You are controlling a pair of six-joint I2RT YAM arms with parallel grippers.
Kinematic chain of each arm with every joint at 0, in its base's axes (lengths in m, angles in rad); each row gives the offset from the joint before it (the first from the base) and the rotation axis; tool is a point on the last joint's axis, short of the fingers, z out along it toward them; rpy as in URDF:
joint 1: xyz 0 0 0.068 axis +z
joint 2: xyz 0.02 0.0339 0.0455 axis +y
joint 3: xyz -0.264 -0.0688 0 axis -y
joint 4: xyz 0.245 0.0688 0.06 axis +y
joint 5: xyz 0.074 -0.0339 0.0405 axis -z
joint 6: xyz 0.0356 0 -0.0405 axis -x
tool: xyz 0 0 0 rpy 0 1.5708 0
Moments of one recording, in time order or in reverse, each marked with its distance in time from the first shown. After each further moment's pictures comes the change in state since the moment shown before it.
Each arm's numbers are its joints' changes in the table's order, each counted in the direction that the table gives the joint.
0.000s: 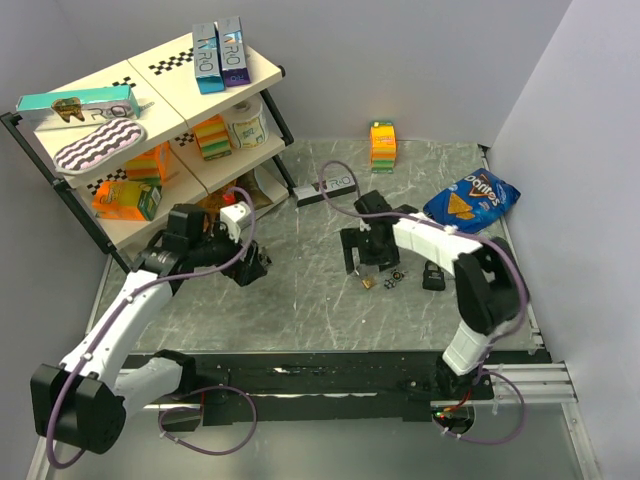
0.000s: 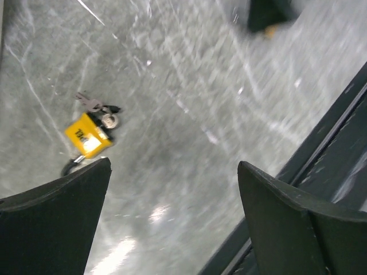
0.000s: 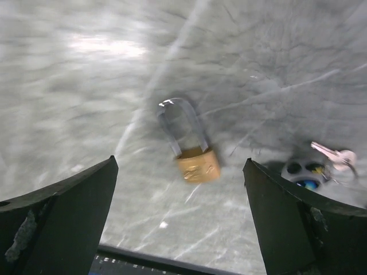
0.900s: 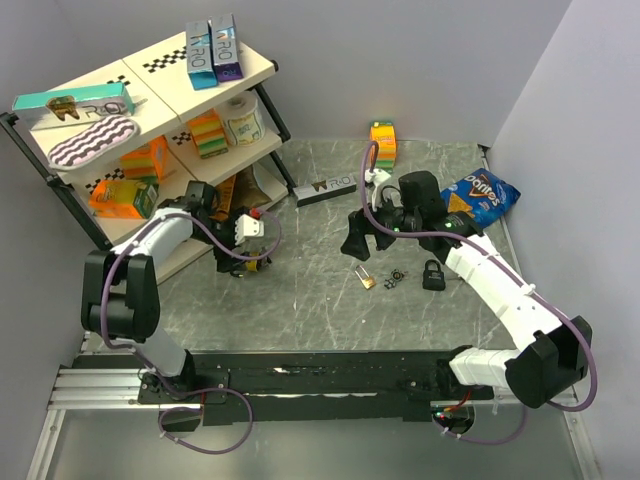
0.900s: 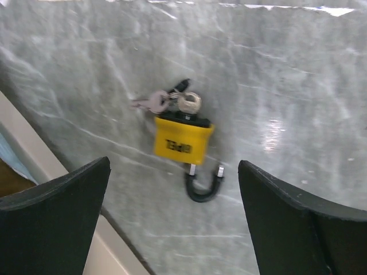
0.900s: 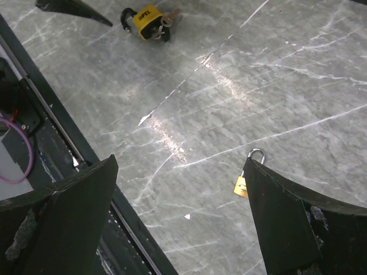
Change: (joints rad) left arm 0.152 0.595 0.267 0.255 0.118 -1.160; right arm -0.053 -0.489 -0.002 -0.119 -0.459 0.398
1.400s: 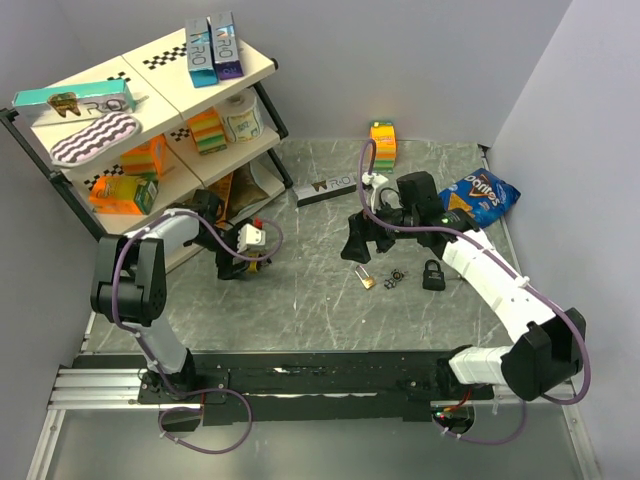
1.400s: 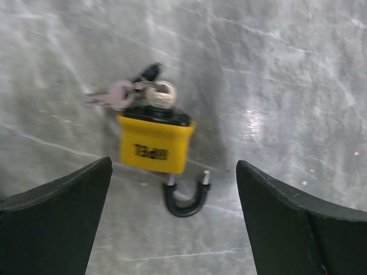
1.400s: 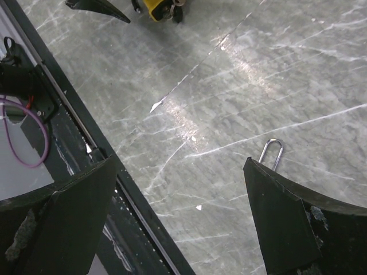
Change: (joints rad) left arm -0.004 0.116 -0.010 -0.012 0.002 -0.076; right arm -0.023 0.037 0.000 0.044 -0.079 0.000
